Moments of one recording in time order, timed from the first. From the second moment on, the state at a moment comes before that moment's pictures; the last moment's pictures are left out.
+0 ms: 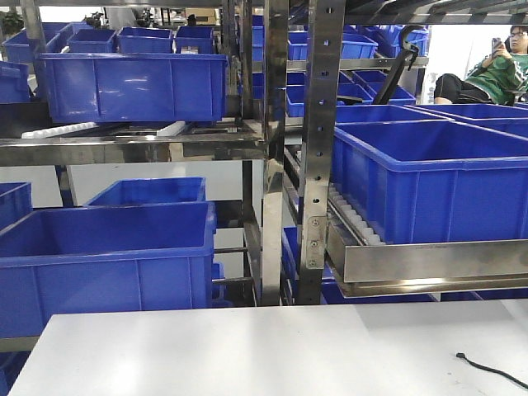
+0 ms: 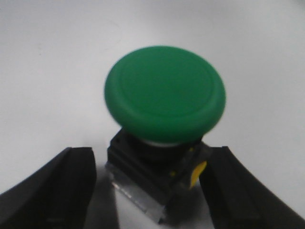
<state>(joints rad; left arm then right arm) -0.19 2.15 -0.39 0.08 -1.19 -0.09 0.03 0.70 -0.56 -0.40 -0.13 0.24</state>
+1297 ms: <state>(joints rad) -0.19 0.79 -0.51 0.54 0.18 -0.52 0.03 0.69 -0.56 -0.33 0.19 0.24</state>
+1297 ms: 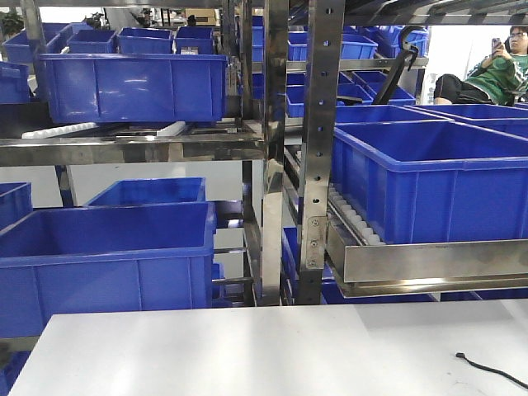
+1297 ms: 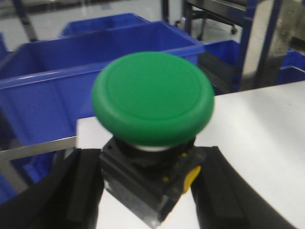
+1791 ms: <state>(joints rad) -0.19 0.59 -0.51 0.48 0.36 -0.52 0.03 0.65 -0.56 -0.33 0.19 0.24</state>
